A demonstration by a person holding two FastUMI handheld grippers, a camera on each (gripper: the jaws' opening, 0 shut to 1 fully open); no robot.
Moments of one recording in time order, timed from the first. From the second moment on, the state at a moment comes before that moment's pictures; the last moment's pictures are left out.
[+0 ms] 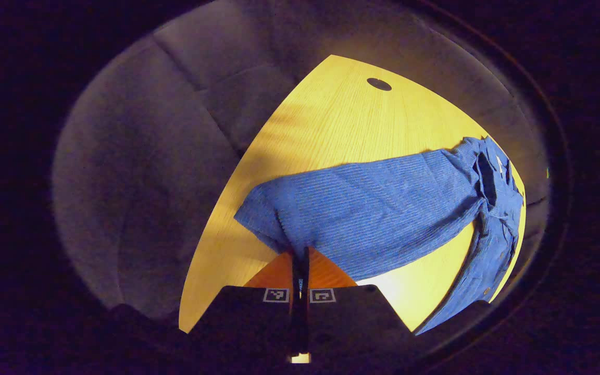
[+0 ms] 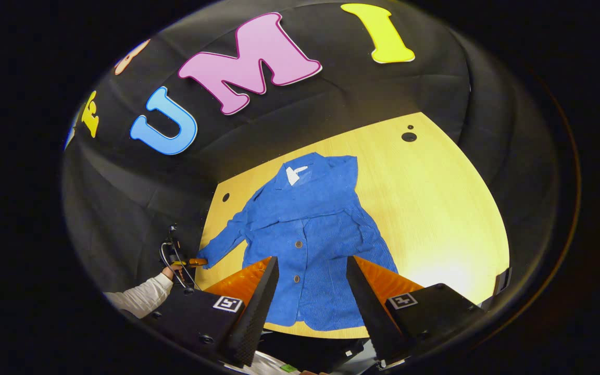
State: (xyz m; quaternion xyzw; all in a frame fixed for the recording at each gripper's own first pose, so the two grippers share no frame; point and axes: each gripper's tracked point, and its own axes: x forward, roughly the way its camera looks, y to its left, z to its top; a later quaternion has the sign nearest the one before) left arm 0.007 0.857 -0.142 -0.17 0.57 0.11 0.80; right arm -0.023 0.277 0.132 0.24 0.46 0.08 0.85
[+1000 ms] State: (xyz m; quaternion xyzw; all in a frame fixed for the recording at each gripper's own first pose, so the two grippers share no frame) left arm 0.159 0.532 0.162 -0.02 0.35 -0.09 0.93; right arm -0.055 0.172 0.098 0.22 0.46 0.11 0.85
